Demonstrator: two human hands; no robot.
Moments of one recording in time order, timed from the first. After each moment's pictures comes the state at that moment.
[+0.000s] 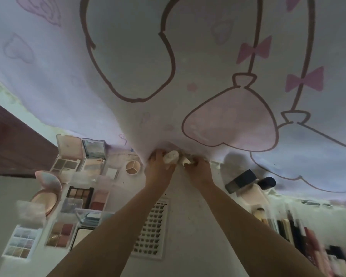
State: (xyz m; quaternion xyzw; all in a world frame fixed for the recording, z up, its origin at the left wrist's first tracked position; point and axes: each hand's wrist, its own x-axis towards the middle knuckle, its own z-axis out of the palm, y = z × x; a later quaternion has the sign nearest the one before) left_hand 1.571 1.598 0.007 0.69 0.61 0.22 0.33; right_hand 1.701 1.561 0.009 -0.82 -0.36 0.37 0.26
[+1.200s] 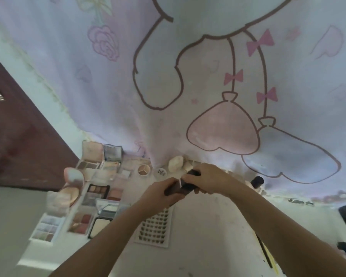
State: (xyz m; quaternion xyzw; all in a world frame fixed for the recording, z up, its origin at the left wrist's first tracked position) left_hand 1.509 1.514 0.101 0.79 0.44 0.09 0.42; right_hand 1.679 1.484 0.176 -0.70 -0.58 0.41 0.08
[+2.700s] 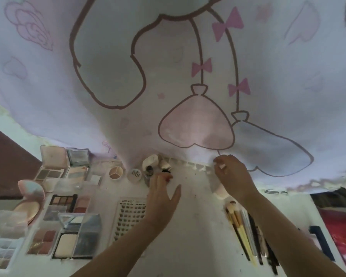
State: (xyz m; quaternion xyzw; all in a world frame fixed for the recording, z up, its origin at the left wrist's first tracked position) left_hand 1.590 1.484 0.062 0.74 0.48 0.36 0.30; right_hand 1.790 1.452 0.126 -0.82 -0.50 0.18 0.21
